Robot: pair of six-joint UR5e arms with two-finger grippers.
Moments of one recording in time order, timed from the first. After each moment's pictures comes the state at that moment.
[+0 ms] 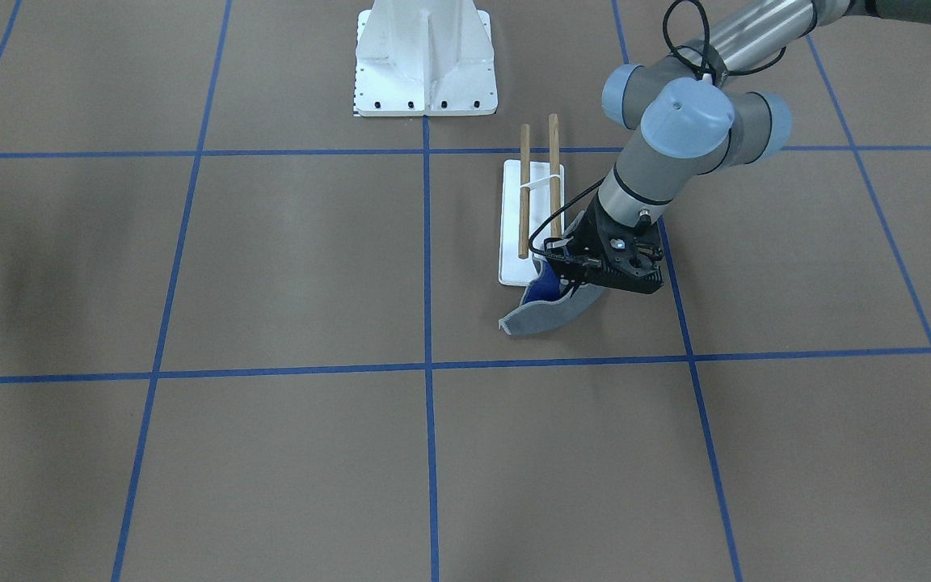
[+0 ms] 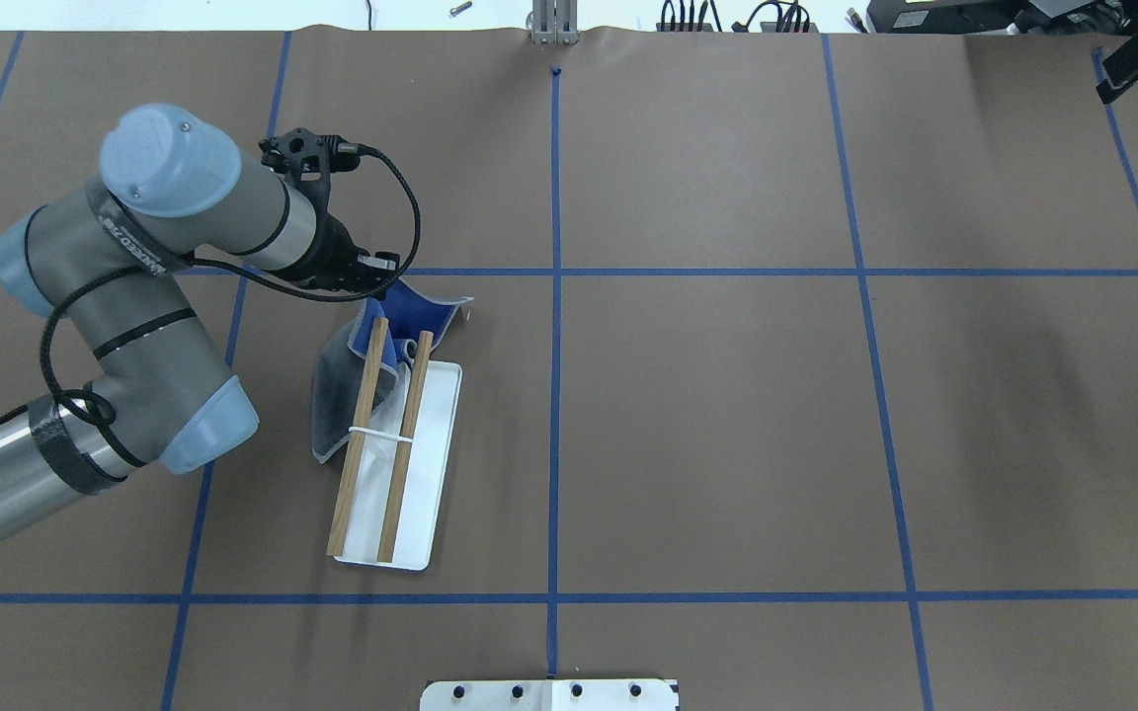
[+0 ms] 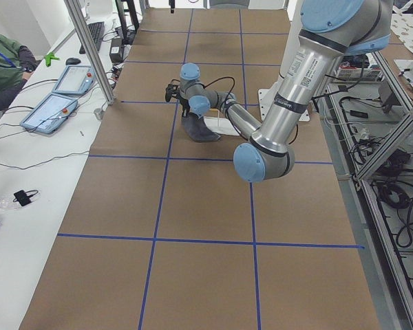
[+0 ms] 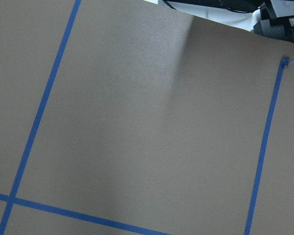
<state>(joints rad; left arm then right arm) -0.74 -2.08 -1.67 -1.93 -2.02 -1.06 1.36 -1.16 1.56 -1.61 2.21 0.13</state>
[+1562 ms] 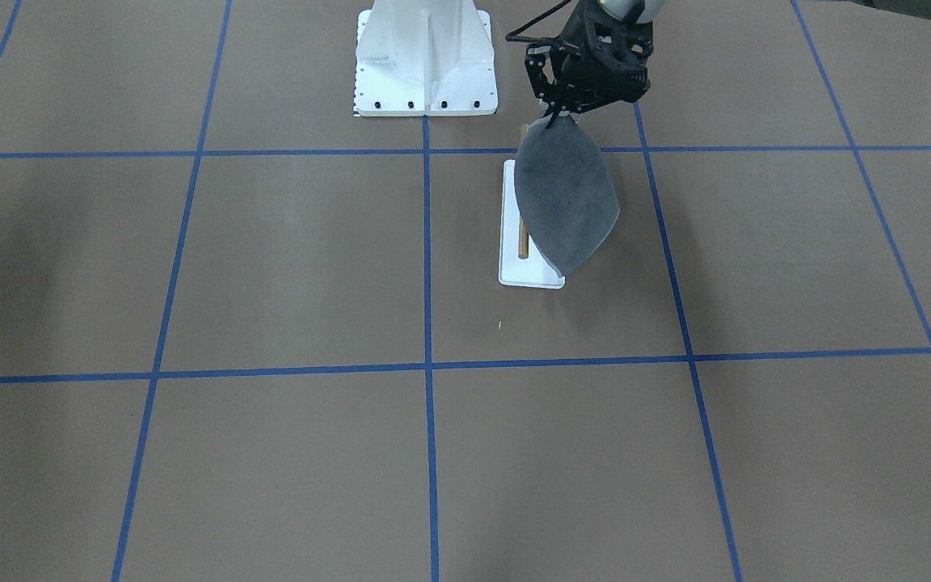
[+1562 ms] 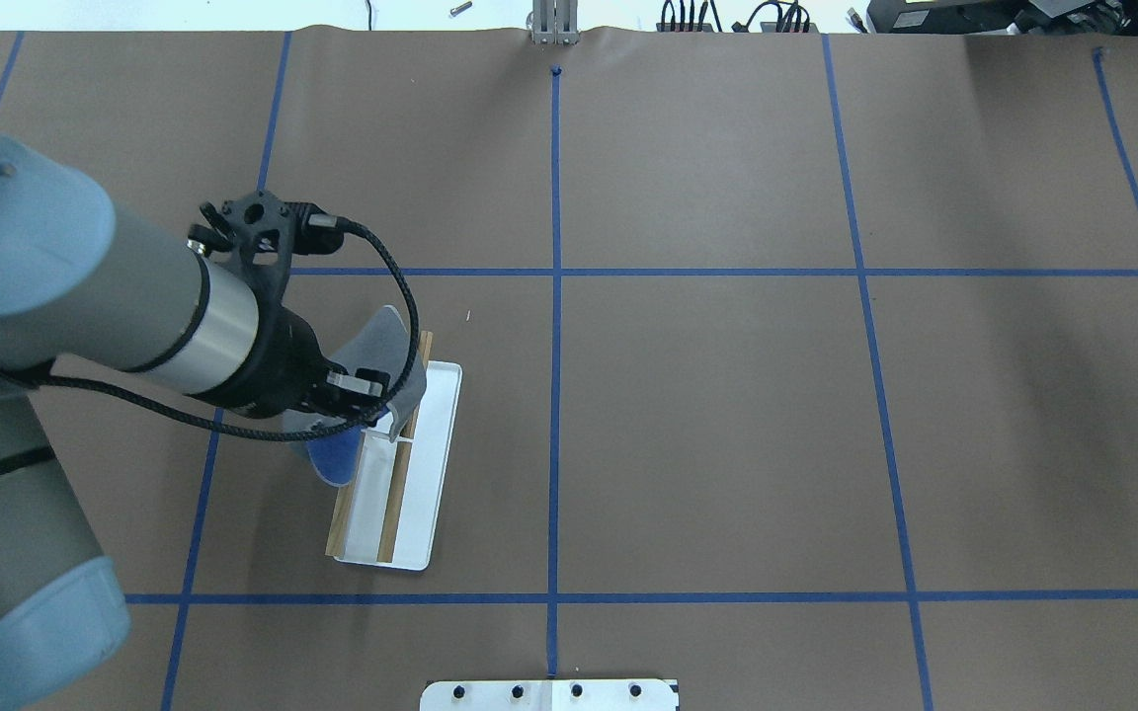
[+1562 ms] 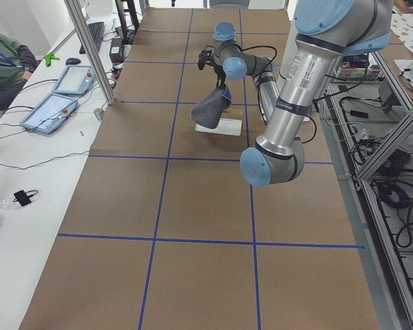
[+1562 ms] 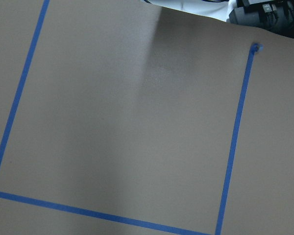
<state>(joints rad) -0.57 -2.02 -2.20 -1.50 -2.03 -1.09 1.45 -1.18 1.51 -1.62 2.26 0.07</state>
